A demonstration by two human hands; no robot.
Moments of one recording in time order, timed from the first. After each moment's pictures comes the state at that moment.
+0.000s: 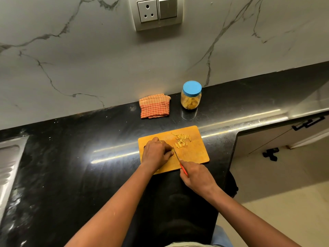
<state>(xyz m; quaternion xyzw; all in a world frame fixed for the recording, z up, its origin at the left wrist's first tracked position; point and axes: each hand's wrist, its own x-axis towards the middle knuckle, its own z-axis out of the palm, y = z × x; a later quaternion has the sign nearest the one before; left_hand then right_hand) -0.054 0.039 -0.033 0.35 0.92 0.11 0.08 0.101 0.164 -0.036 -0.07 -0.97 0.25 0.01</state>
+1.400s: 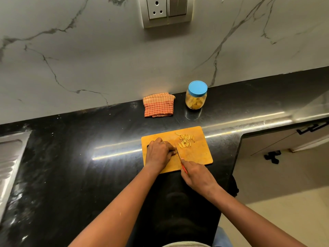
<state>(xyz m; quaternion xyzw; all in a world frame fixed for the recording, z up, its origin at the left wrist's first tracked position) -0.049 0.042 -0.031 0.33 0.94 0.10 0.09 0.090 0.163 -0.037 -0.03 -0.97 0.24 -0.03</state>
